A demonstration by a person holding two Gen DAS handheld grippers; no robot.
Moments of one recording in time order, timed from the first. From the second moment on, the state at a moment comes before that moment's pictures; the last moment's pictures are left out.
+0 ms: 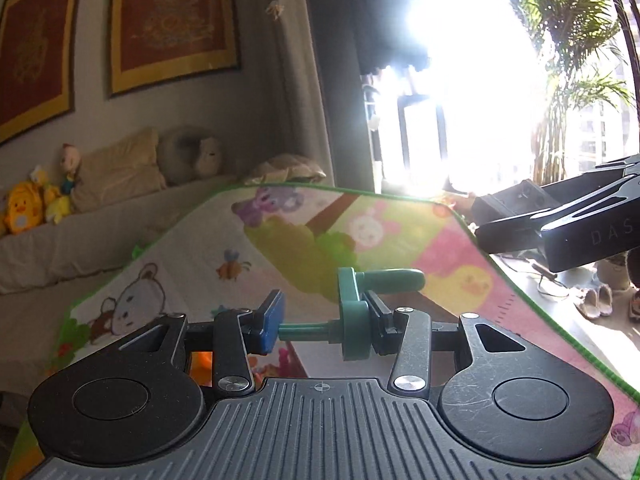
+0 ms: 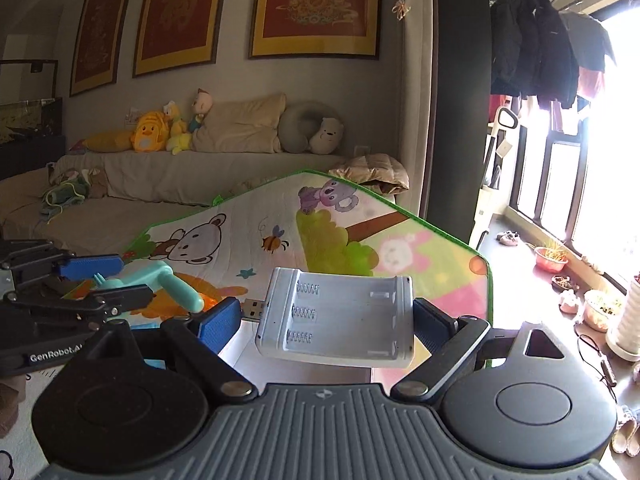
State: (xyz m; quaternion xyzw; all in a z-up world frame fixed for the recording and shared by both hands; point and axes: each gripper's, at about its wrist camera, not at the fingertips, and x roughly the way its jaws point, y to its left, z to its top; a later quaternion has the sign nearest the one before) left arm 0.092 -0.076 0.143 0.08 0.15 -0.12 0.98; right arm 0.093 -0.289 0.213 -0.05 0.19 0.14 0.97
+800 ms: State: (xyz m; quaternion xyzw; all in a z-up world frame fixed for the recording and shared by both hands) left arm 0.068 0.077 0.016 0.01 0.29 0.01 0.96; right arm 0.213 -0.130 0.130 -0.12 0.33 0.23 0.91
